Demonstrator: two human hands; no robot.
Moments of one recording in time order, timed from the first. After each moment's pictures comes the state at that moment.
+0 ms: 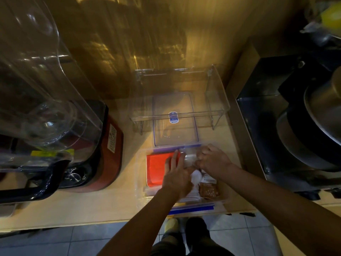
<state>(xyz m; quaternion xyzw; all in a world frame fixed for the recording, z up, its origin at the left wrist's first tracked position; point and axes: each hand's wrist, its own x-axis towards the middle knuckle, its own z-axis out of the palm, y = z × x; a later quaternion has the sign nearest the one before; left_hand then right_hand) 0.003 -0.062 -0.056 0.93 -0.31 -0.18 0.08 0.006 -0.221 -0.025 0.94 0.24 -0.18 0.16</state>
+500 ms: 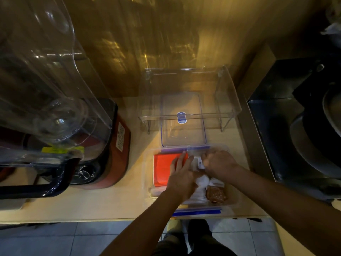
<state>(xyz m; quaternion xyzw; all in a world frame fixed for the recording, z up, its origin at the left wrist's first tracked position) 0.005 -0.055 -0.047 0.92 -0.33 -0.18 0.12 0.015 -0.208 -0.026 0.96 0.16 -0.19 0.11</state>
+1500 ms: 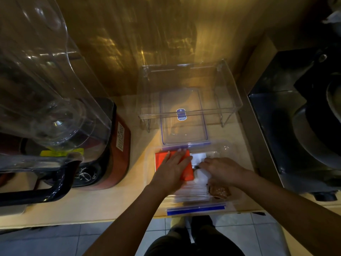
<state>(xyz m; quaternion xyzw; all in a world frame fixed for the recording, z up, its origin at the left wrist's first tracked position) 0.029 -0.014 -0.043 0.90 -0.38 -0.18 0.11 -0.005 -0.211 -0.031 0.95 0.16 -0.27 -0.06</state>
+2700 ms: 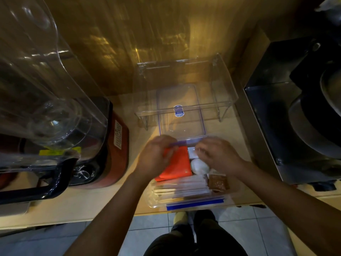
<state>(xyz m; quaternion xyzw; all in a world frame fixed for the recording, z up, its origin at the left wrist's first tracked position) 0.054 0.001 0.008 0.90 -0.30 -0.04 0.32 -0.004 -0.205 0.003 0.96 0.09 -0.03 -0.27</state>
